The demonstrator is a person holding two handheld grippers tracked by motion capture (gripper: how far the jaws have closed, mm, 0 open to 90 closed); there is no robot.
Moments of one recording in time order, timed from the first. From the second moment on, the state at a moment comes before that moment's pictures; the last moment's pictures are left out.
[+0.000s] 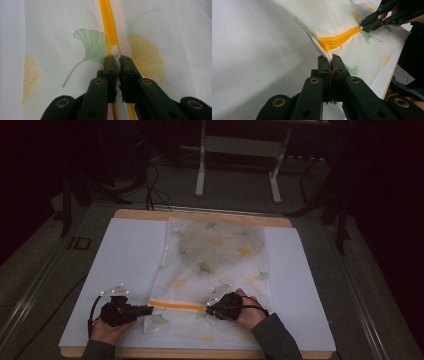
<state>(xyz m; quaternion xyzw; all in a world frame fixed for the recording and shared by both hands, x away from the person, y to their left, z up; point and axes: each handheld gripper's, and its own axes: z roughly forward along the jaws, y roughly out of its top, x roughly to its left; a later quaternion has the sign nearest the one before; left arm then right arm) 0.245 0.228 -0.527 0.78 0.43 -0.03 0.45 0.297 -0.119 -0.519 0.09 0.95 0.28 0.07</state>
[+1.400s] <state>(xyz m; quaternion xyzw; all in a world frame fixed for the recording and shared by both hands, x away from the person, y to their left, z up) 0.245 0.229 -0.527 0.78 0.43 -0.03 0.45 0.296 -0.163 -0.517 0.12 0.96 0.26 0.07</state>
